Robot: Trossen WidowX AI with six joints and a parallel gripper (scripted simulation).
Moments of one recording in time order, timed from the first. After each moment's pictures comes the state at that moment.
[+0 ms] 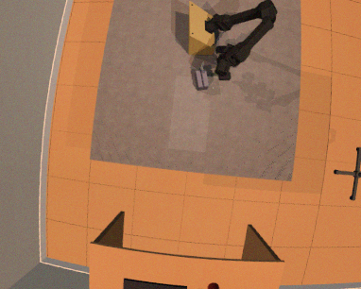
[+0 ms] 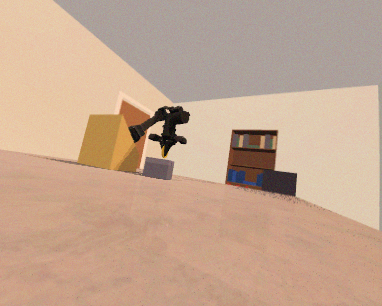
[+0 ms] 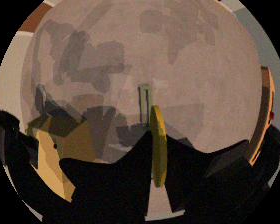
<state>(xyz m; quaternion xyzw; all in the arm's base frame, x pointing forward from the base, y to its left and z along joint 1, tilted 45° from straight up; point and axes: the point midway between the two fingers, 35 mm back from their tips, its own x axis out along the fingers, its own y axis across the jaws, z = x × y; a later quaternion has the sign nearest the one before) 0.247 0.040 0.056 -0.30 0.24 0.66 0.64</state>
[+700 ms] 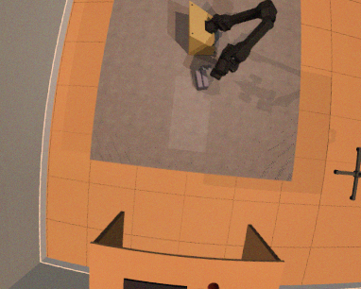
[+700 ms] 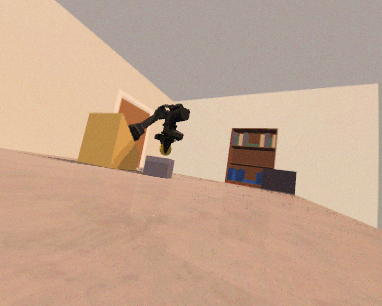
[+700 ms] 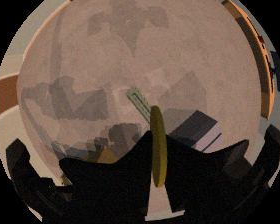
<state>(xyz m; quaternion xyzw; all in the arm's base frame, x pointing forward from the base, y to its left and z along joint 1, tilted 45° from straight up) 0.249 0.036 0.059 -0.10 0.43 0.56 0.70</state>
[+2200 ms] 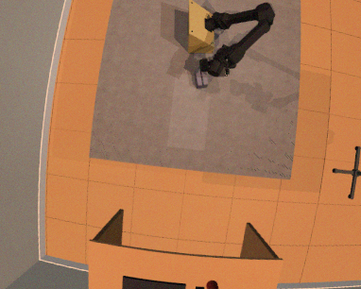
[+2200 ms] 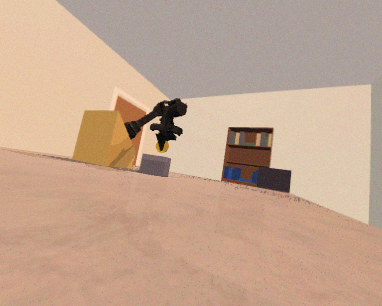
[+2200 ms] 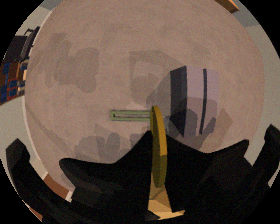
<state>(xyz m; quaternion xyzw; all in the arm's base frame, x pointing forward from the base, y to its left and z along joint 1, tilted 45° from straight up) 0.266 0.015 0.042 0.22 0.63 0.32 0.68</state>
